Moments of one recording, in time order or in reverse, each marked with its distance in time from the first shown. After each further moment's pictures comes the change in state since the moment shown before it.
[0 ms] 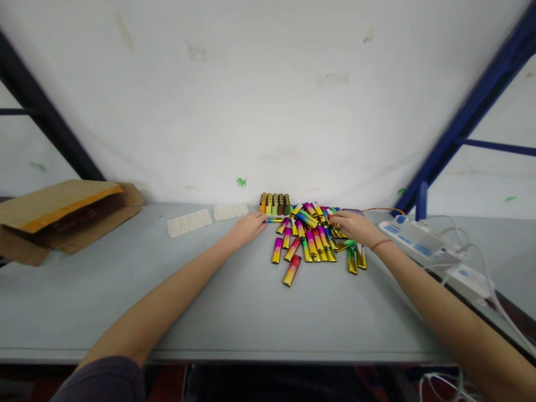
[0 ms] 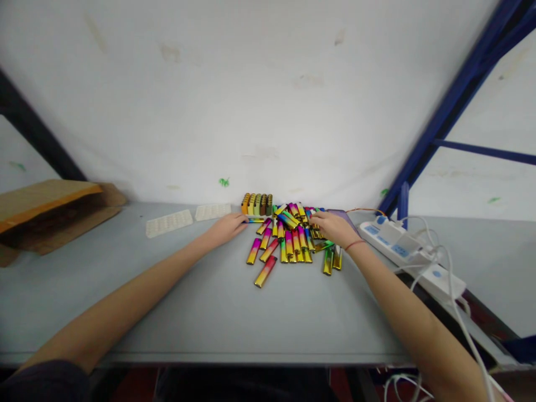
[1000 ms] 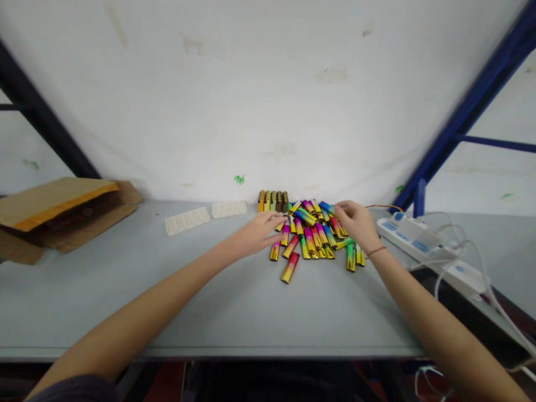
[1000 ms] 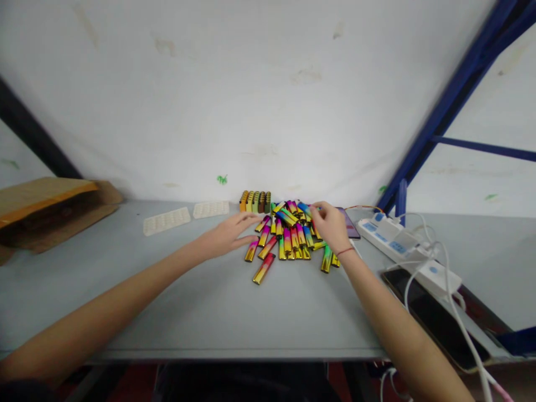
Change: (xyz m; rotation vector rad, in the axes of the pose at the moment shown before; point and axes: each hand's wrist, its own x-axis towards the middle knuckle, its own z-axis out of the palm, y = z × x) left_hand -0.025 0.066 -0.053 -0.224 0.106 0.253; right_hand 0.003 -0.055 -0.024 0.535 0.437 0.615
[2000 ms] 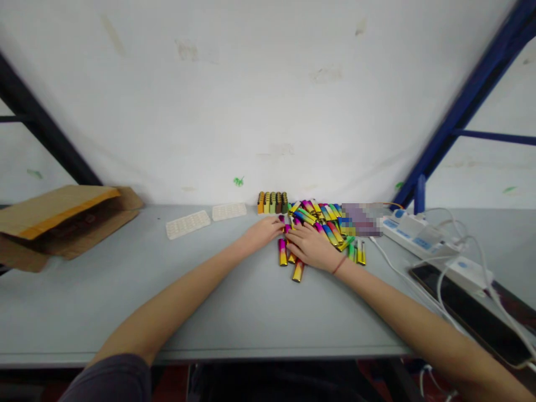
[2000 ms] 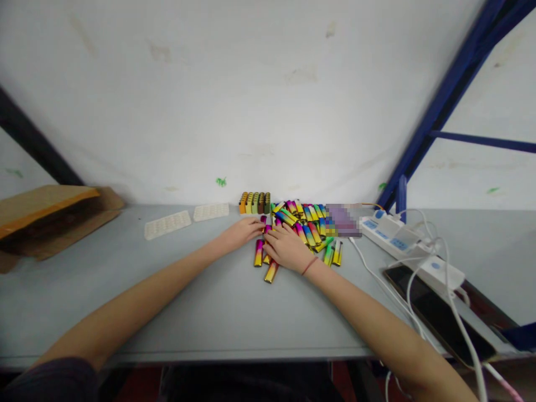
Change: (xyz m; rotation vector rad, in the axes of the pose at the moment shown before) left_hand 0.025 -0.045 0.057 0.137 -0.106 -0.033; right_hand -0.040 -0.040 0.063 -0.295 -0.405 -0.760
